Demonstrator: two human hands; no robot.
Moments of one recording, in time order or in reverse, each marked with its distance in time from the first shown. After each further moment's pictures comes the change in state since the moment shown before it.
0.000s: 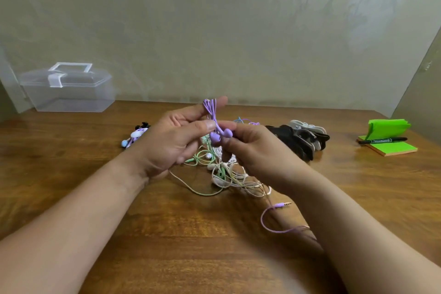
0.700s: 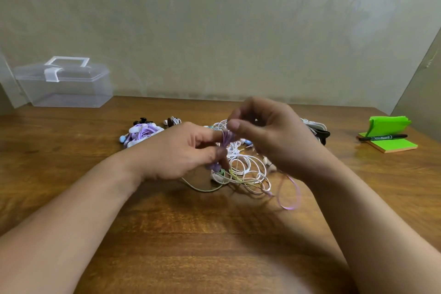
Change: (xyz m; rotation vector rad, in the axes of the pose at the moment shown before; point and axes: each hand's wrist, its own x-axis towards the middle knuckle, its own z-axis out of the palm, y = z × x) left_hand -0.005 0.000 -0.002 0.525 -0.277 -0.107; right_hand -0.003 -0.012 -0.025 -0.033 0.126 -0.195
